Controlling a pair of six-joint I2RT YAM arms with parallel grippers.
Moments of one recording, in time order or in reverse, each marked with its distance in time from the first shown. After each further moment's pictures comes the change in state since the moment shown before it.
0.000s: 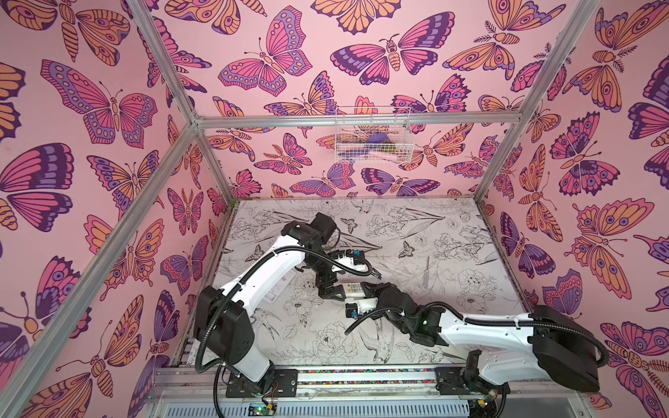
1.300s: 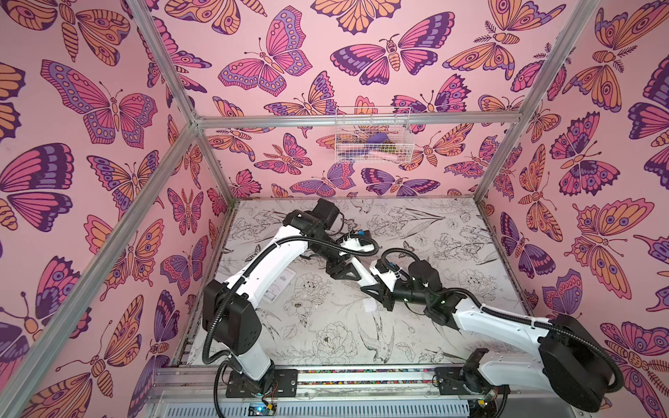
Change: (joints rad) left arm 0.013 0.092 0.101 0.069 0.222 -0.062; right arm -0.353 -0.054 -0.035 0.104 -0.887 0.917
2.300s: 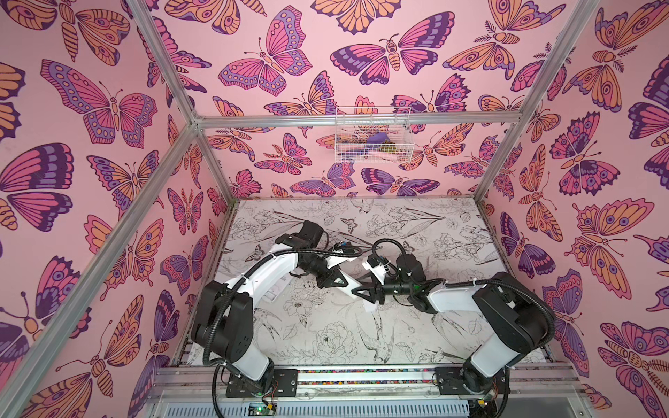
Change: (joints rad) left arm 0.118 -0.078 -0.433 0.353 0.000 -0.217; right arm -0.109 0.397 0.048 0.317 -0.239 0.115
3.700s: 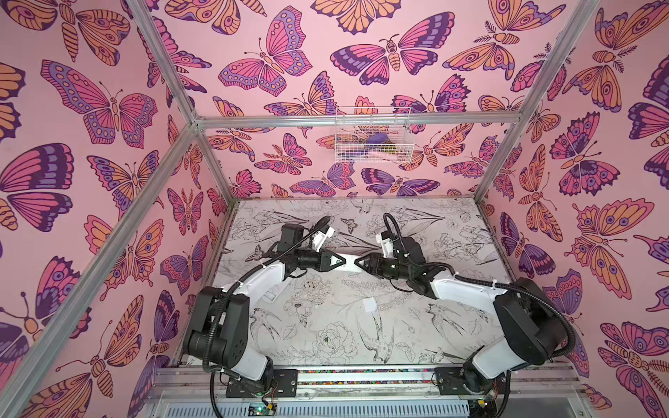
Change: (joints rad) left arm 0.139 -0.058 -0.232 0.688 0.207 -0.838; right arm -0.009 -0.084 0.210 -0.378 0.278 0.795
